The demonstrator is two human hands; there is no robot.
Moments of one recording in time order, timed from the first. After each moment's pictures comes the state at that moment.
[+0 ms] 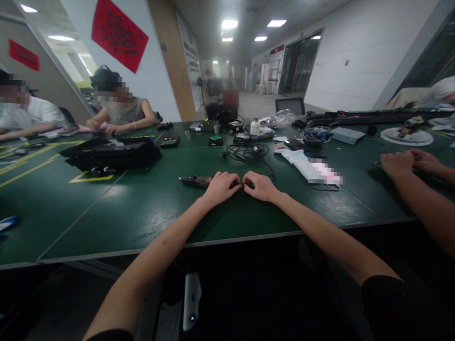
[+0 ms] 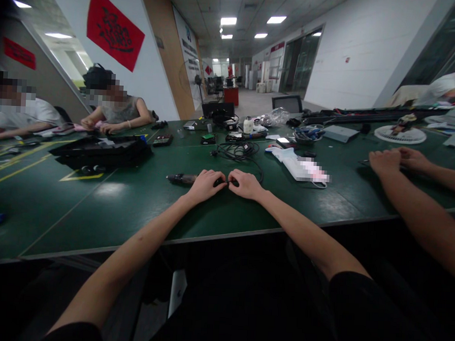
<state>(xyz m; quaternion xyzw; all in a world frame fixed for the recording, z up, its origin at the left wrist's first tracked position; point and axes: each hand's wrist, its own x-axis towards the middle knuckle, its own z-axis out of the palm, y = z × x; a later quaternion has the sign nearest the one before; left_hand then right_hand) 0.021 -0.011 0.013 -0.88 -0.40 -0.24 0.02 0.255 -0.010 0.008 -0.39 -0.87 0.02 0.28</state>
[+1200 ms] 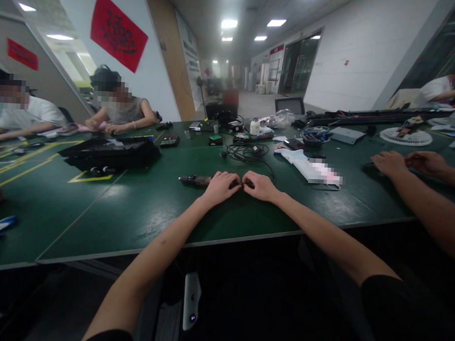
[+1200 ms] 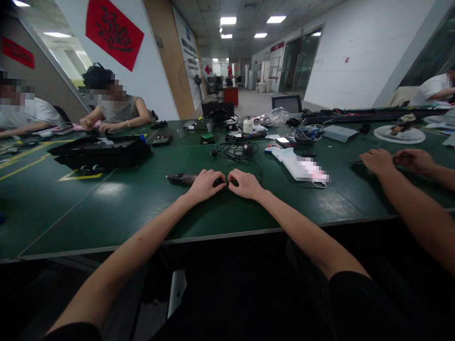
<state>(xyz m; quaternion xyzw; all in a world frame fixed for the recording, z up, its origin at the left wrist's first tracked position) 0.021 -0.012 0.014 -0.89 -0.40 -0.23 0.04 0.255 -0.010 0.009 -0.39 -0.88 0.03 0.29</state>
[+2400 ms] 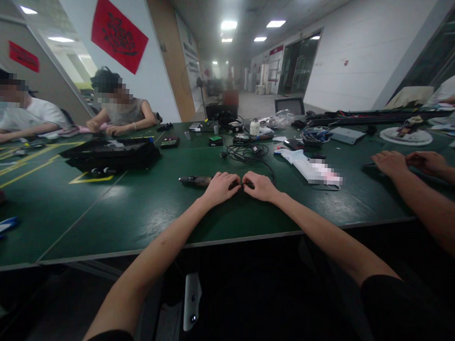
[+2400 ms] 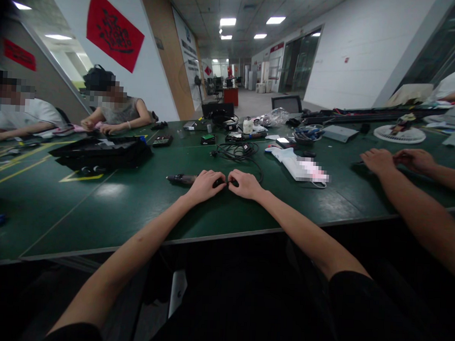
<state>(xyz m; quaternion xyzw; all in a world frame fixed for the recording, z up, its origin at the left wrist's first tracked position) 0.020 -0.014 0.017 -0.89 -0.40 -0.23 0.03 0.254 -0.010 0.008 -0.39 -0.87 0.03 0.28</state>
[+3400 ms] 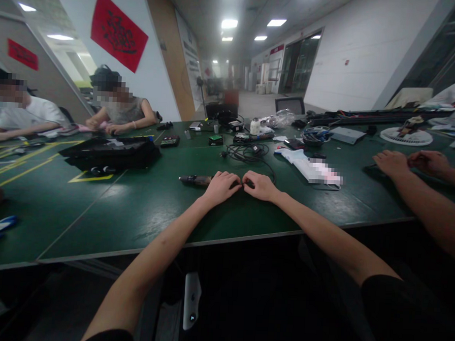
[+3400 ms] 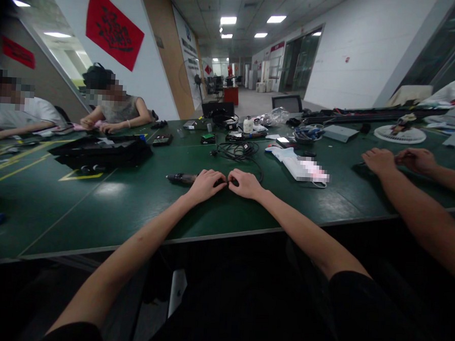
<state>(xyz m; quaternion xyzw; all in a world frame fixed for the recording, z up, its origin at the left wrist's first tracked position) 0.022 -0.013 0.014 -0.89 -0.39 -0.22 0.04 0.255 -0.010 0.009 -0.39 -0.88 0.02 0.28</state>
